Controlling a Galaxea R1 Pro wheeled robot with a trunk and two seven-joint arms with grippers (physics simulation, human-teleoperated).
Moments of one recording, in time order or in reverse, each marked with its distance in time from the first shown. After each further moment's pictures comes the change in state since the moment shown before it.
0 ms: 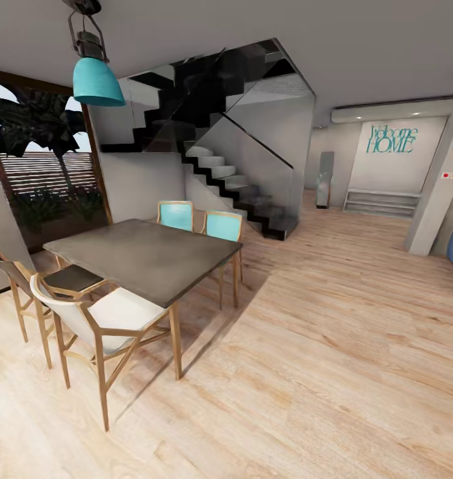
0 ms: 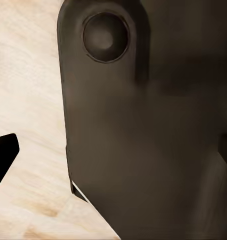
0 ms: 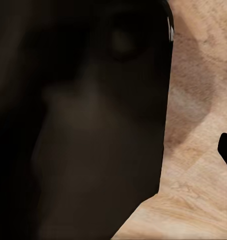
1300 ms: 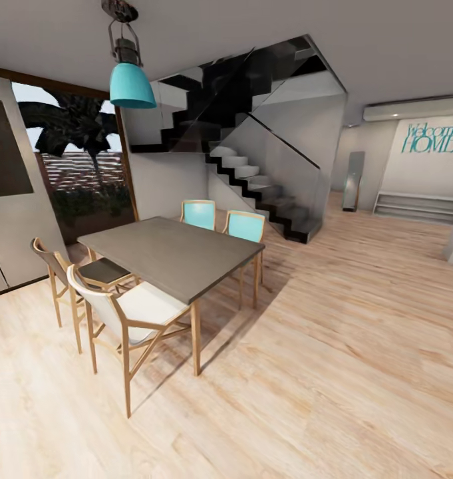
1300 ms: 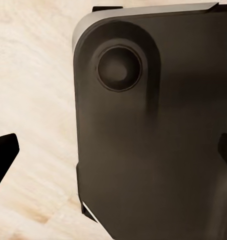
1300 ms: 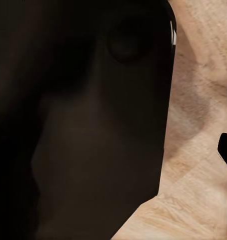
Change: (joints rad) left arm -0.002 0.016 0.000 -0.040 -0.001 -0.012 -0.004; right arm -0.001 0.003 0.010 0.000 0.008 -0.003 -0.001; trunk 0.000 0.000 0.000
